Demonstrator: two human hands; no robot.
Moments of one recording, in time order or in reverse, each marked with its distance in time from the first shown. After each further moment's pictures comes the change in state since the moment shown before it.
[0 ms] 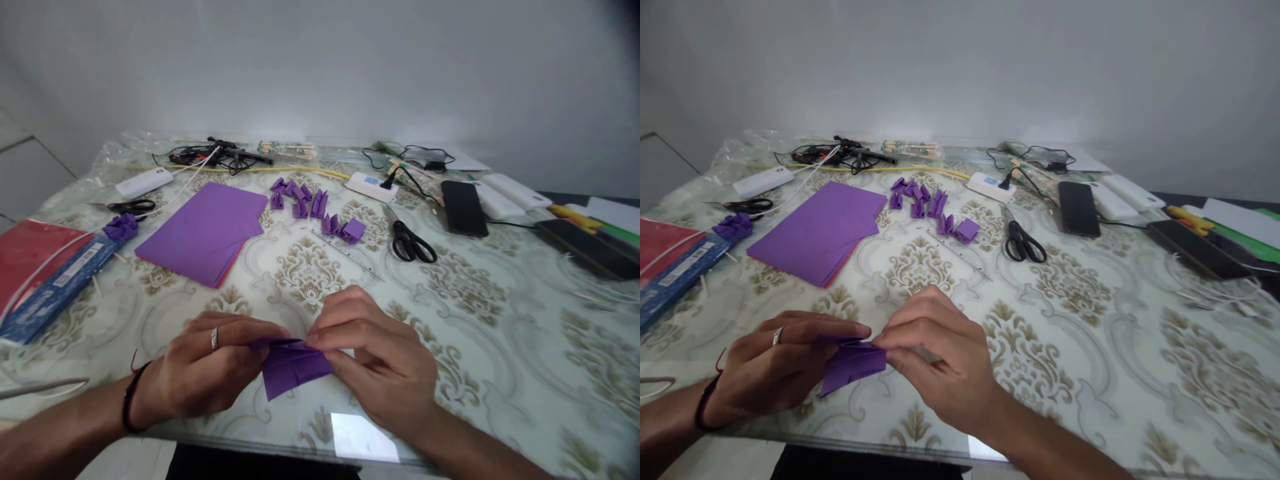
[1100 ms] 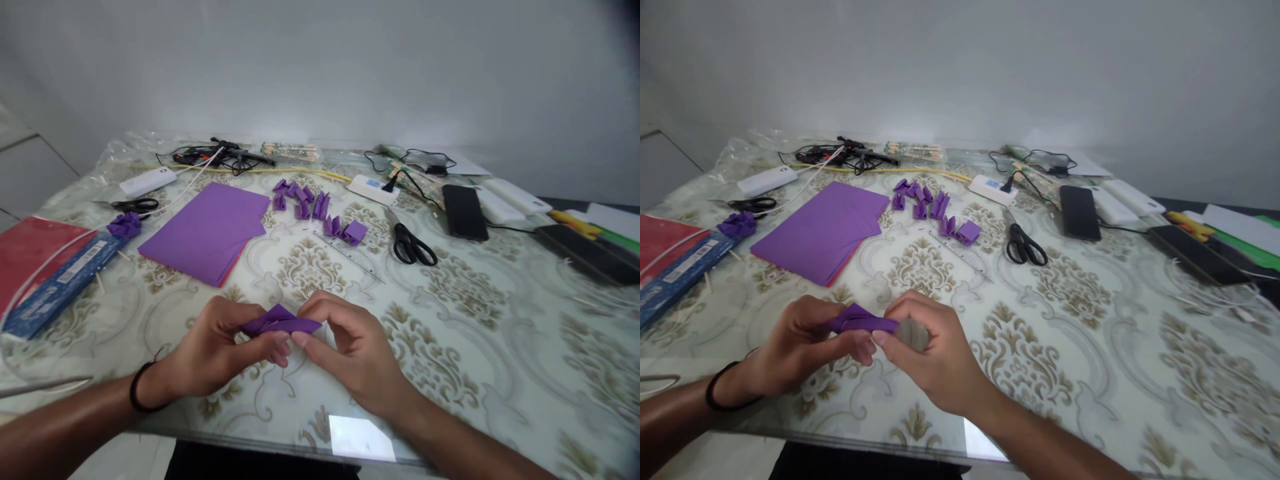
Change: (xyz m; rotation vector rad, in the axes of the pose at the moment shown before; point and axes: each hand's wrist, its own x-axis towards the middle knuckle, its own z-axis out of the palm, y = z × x) left_hand -0.002 0.001 0.012 -0.719 -0.185 -0.878; right_hand -0.007 0.006 0.011 0.242 -0.085 0.532
